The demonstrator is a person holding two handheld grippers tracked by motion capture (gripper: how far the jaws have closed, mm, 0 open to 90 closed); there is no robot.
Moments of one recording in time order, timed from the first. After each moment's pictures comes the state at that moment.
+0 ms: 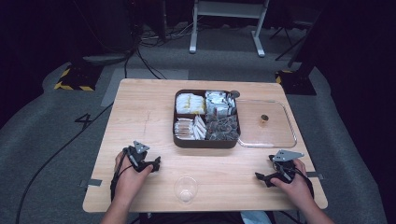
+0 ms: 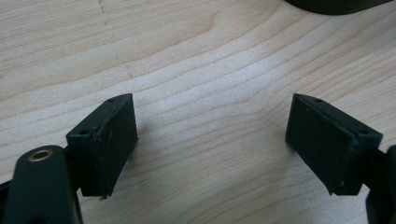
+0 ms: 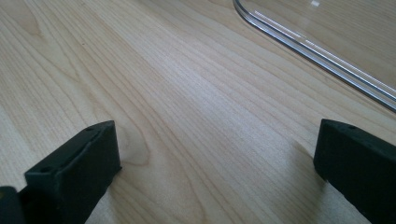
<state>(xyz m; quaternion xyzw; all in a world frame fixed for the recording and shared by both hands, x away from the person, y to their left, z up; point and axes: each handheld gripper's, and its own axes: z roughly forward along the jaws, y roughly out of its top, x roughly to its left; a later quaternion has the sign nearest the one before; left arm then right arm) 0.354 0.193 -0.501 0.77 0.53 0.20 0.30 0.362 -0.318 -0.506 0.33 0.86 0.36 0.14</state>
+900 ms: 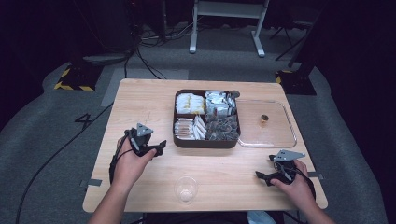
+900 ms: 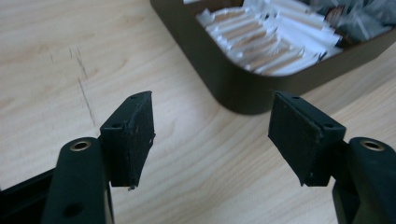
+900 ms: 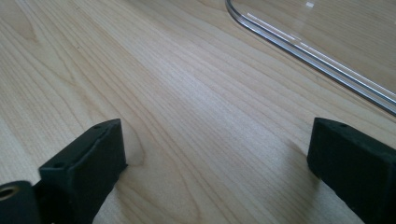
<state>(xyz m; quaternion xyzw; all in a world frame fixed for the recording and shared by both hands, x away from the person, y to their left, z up) 0.376 0.177 -0.424 0.77 0.48 0.19 0.37 0.362 -0.321 -0.505 0.34 0.85 0.36 0.15</state>
